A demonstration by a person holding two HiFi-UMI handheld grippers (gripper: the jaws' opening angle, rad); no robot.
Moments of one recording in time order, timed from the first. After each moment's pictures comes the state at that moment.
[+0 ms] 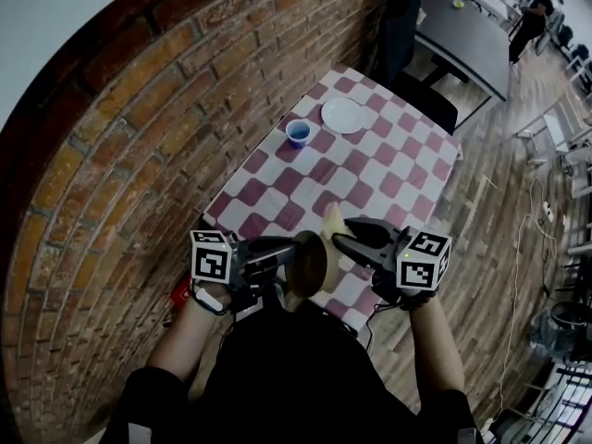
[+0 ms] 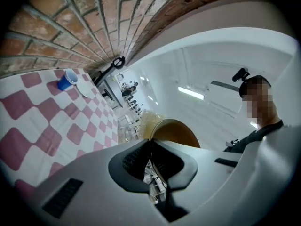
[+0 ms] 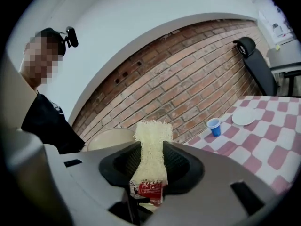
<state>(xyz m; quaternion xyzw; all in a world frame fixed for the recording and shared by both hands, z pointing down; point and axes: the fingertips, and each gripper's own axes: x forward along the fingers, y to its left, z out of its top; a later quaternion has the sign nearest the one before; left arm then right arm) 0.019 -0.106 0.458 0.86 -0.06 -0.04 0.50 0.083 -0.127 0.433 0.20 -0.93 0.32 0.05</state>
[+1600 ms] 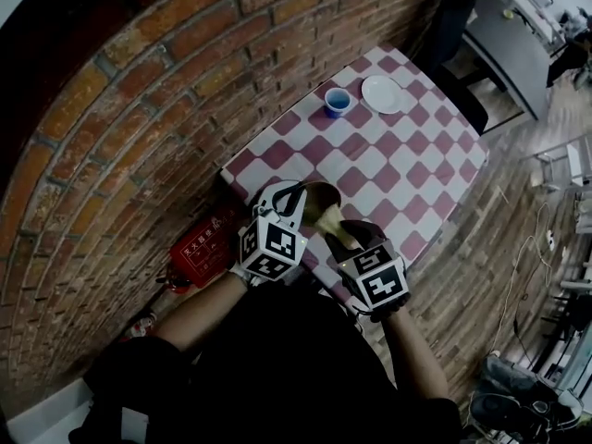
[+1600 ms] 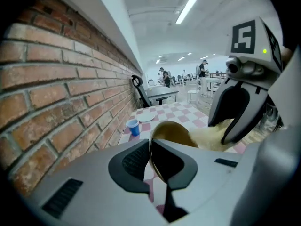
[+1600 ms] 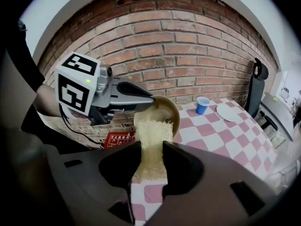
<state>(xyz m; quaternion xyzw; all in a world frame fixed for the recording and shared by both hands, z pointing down) -0.035 -0.164 0.526 0.84 -0.44 0.30 0.04 0.028 -0.090 0.538 0.29 -0.85 0.21 0.39</state>
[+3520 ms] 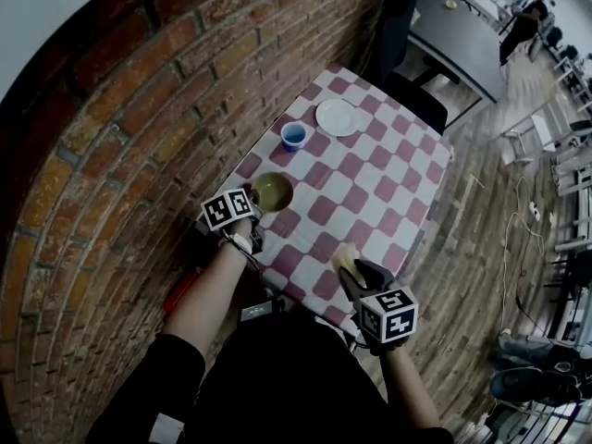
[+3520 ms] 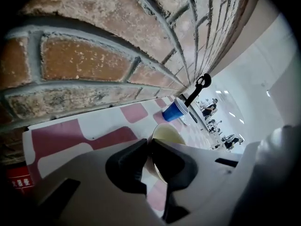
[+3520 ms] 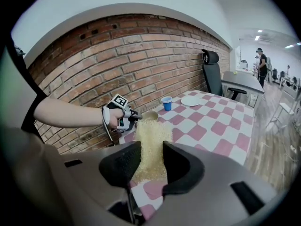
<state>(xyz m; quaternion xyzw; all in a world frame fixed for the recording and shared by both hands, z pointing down) -0.100 -0.295 0.671 0.67 -0.53 0.09 0.51 0.113 -0.085 0.538 0.46 -0.79 0.31 0.26</state>
